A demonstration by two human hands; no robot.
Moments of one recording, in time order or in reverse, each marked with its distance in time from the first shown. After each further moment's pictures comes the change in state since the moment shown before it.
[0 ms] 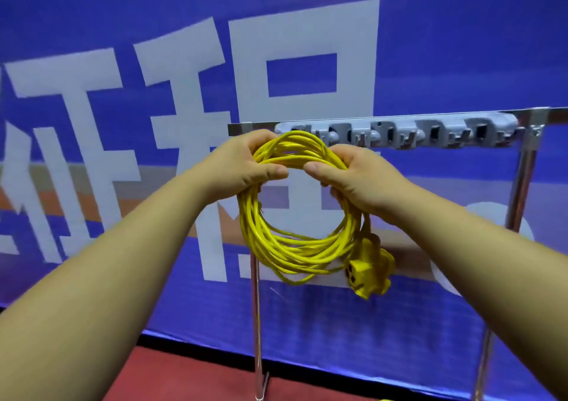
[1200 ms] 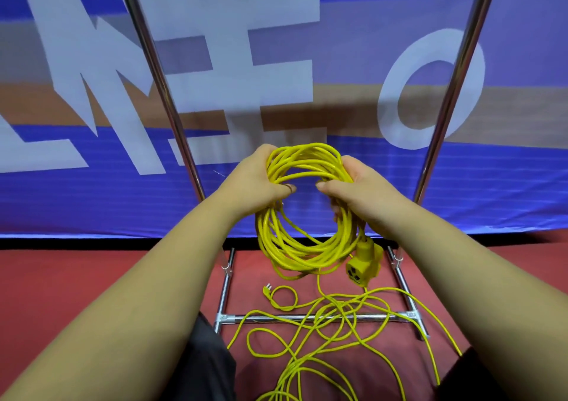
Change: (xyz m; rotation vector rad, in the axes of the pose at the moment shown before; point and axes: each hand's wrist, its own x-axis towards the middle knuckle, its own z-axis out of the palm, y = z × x) left_hand -0.091 -0.090 0.303 -0.053 -0.149 -0.261; right_hand -0.204 0.228 0.046 0.275 0.013 0.529
